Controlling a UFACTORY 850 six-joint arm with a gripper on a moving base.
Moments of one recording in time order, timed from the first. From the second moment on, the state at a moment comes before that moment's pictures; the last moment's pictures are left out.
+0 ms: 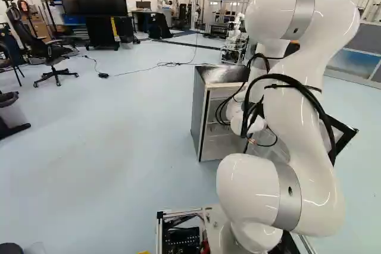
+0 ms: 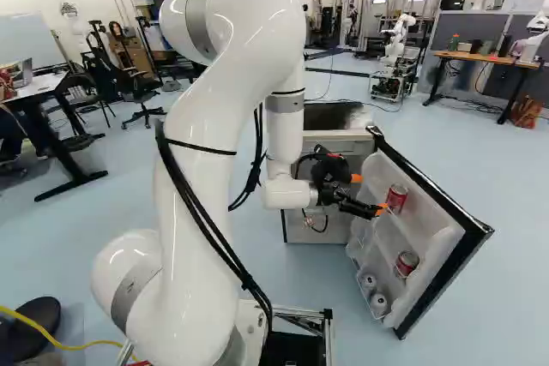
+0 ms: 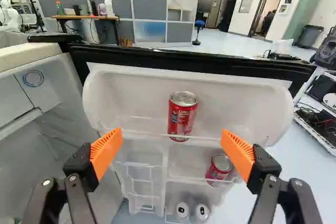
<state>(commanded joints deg) -22.8 -36.2 -31.9 46.2 78.9 1.8</state>
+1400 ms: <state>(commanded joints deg) -29.9 -40.7 -39.7 43.2 78.9 4.8</state>
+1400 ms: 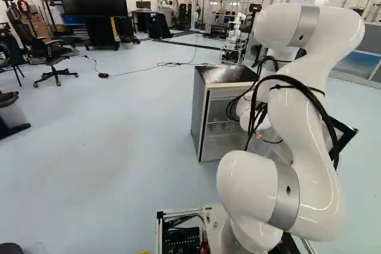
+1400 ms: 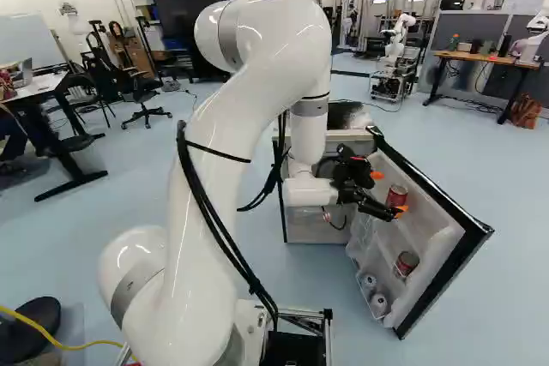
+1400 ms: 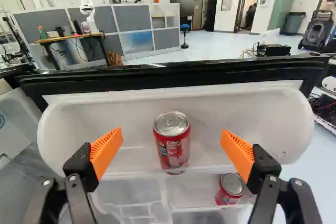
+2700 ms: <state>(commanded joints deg) -32.3 -40.4 -39.2 37.2 78.9 4.8</state>
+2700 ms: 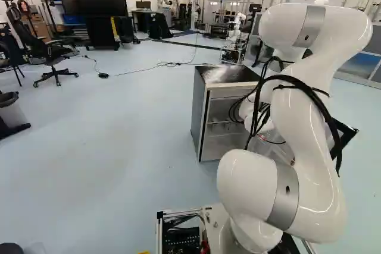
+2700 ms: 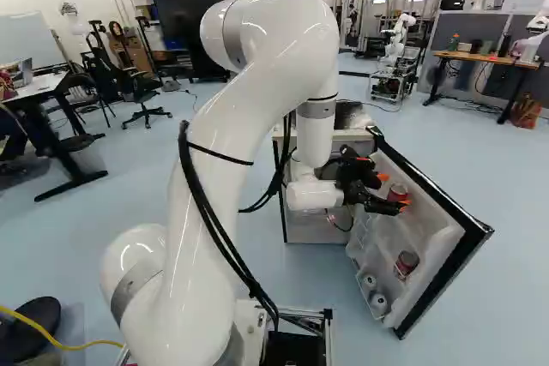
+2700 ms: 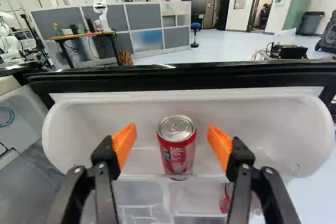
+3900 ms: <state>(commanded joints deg) -32.1 -36.7 -37.2 37.2 79.1 4.8</state>
